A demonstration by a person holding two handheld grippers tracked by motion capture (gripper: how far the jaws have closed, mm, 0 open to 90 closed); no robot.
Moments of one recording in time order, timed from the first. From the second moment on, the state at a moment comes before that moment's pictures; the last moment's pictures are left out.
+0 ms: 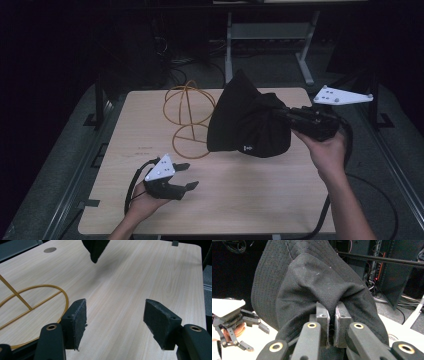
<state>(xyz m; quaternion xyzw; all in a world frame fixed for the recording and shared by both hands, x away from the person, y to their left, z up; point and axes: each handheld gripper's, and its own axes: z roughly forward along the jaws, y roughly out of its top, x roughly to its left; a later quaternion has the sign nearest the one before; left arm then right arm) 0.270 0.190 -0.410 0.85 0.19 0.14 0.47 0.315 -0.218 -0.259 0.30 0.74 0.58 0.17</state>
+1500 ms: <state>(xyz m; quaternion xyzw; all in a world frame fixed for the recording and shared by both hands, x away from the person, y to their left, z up) 0.272 0.194 -0.412 0.85 0.19 0.13 0.47 0.376 -0.136 -0.189 0.26 0.76 0.57 0.16</state>
